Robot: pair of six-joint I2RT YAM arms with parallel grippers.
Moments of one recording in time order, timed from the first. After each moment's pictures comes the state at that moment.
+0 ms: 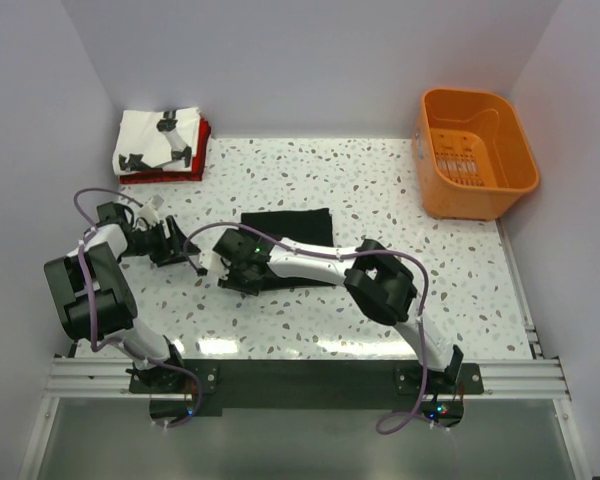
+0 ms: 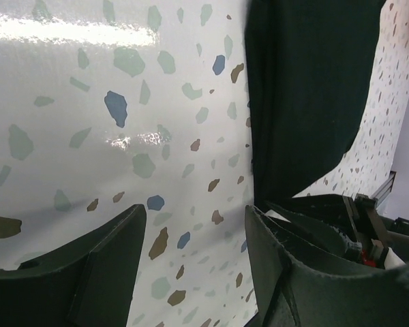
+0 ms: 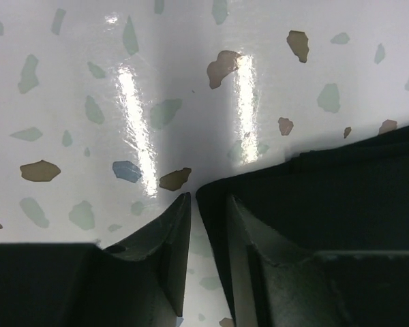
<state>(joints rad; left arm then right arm) 0.42 1.62 0.89 -0.56 0.83 0.09 1.11 2.25 1.78 -0.63 -0.07 -0.32</state>
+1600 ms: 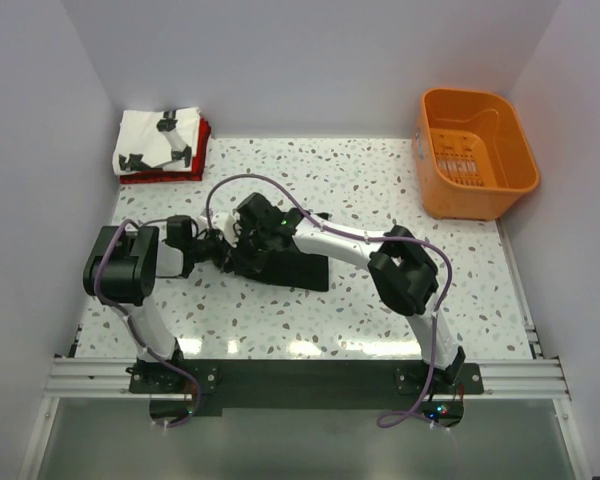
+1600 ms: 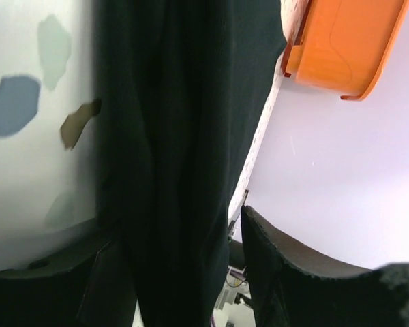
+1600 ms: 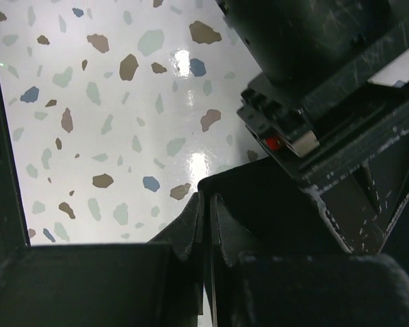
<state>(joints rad) 0.01 1.83 0.55 0.55 0.90 -1.01 0.96 2.13 1.71 -0.46 -0.44 -0.24</state>
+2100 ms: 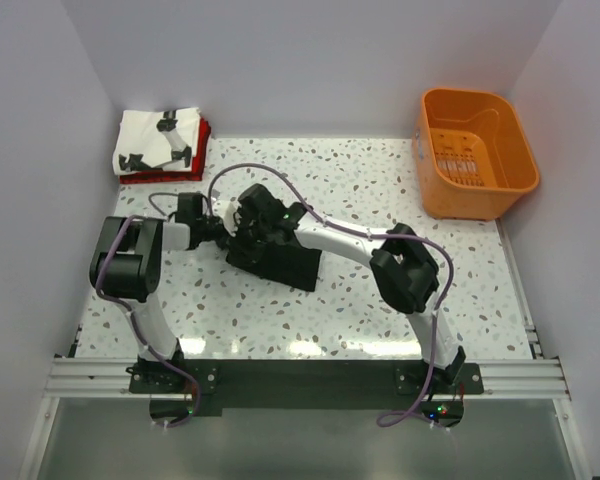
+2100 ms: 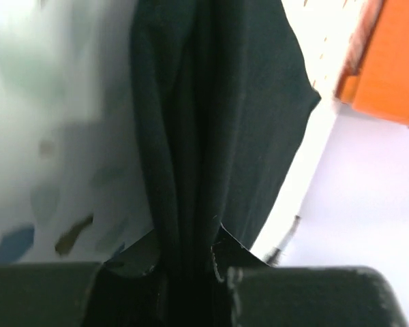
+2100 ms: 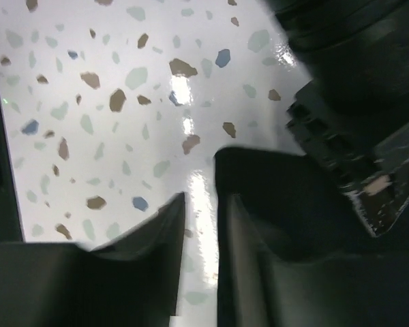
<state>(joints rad) -0.06 1.87 0.79 0.24 0.73 -0.87 0.94 2.14 1.74 -0.39 -0.44 -0.20</state>
